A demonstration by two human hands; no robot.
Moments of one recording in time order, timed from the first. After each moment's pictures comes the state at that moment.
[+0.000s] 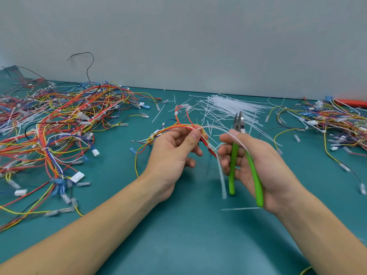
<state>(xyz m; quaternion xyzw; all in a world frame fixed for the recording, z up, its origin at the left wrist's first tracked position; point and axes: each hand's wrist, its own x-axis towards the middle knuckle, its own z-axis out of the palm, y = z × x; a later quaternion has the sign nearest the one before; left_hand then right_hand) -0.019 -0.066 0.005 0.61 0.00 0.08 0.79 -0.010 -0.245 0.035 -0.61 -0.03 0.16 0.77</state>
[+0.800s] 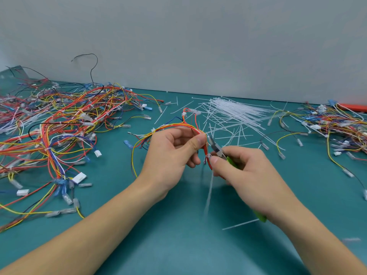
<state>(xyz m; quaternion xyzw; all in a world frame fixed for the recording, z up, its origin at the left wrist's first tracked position) -0.019 -0.057 0.010 0.67 -0.05 0.14 0.73 -0.024 -0.239 0.030 -0.84 -0.18 0.05 0.52</state>
